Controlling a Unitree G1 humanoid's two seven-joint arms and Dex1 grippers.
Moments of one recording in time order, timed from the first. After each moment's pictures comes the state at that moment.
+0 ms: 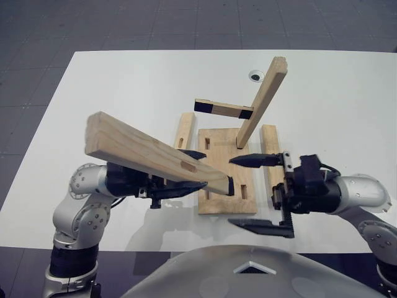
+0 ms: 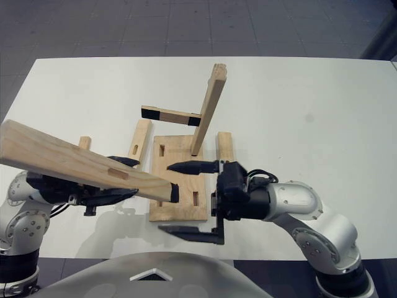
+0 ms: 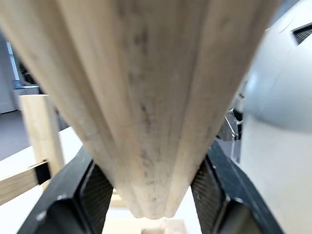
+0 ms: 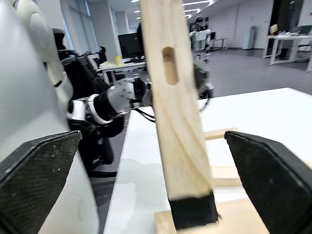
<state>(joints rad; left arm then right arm) 0.18 0.58 0.11 -0.53 -0.86 0.23 -1.24 0.14 -0.69 0.06 -0.83 0.89 0.53 0.86</state>
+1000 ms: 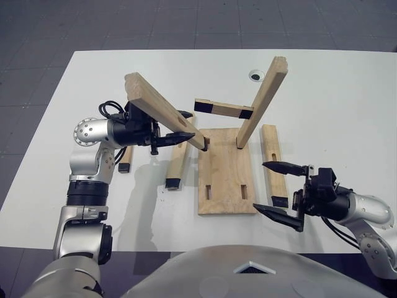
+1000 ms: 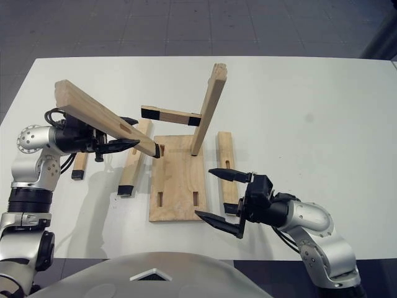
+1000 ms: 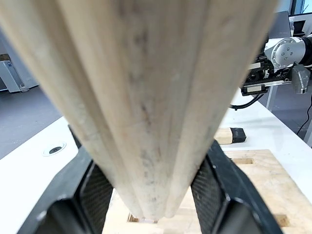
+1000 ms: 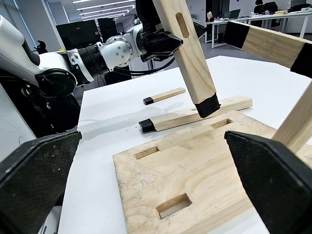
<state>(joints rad) -0.30 0.54 0.00 0.24 -0.53 -0.05 -1.44 0.42 -0.65 0.00 -0.58 0.67 0.24 1.01</state>
